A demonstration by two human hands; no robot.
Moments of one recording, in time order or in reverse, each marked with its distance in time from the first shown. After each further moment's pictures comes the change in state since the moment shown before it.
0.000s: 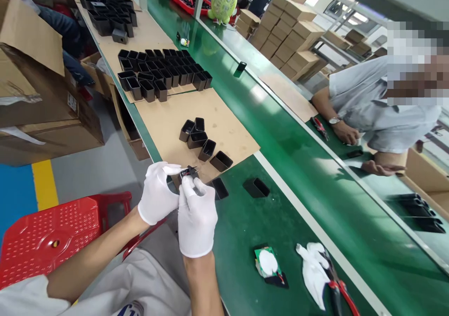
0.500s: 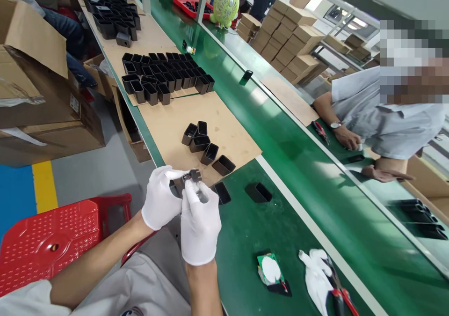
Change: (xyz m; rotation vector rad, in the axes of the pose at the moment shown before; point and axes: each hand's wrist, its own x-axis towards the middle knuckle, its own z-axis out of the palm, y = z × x) left_hand -0.001 -0.004 0.011 0.013 -0.017 -0.038; right_hand 0.003 0.004 0.001 -0.080 0.012 -0.100
